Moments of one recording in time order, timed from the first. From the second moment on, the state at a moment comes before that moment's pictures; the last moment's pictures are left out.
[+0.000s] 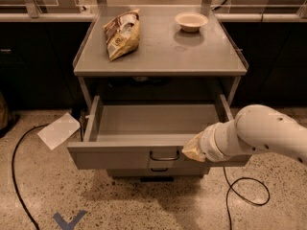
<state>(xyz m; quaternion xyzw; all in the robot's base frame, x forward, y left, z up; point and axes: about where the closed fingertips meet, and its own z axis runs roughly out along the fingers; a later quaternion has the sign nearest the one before) 0.491 -0.116 0.684 -0.48 0.82 0.11 0.28</state>
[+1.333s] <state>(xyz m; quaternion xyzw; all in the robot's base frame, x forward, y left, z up) 0.529 -0.119 0.678 -0.45 0.83 0.10 0.30</state>
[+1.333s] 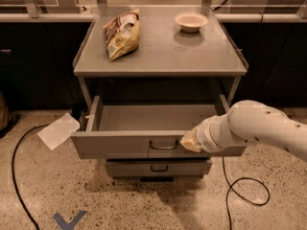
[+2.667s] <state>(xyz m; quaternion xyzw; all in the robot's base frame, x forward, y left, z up) 0.580 -0.115 0.682 -0.43 0.83 0.09 0.34</state>
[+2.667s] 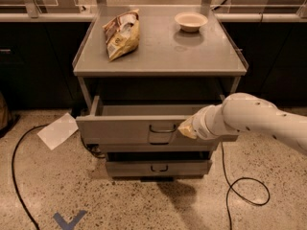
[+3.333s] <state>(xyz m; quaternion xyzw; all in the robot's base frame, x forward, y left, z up) 0.622 -0.111 0.681 -0.41 0.83 0.08 0.36</state>
